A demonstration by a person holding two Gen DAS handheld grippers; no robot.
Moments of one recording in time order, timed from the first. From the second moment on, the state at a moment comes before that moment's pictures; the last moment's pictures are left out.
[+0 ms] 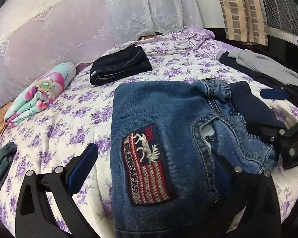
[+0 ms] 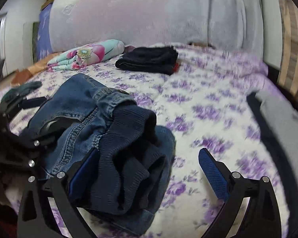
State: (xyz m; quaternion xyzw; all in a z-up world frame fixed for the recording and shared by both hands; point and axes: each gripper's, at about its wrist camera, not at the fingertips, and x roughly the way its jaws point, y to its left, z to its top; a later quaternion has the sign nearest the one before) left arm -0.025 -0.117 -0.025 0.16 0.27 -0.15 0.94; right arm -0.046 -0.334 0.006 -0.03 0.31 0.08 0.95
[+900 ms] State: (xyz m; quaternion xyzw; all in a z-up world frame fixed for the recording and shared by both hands) left arm -0.024 -0.109 -0.023 0.13 0.28 -0.16 0.94; right arm -0.028 -0.380 -0.020 0.20 0.38 0.21 0.88
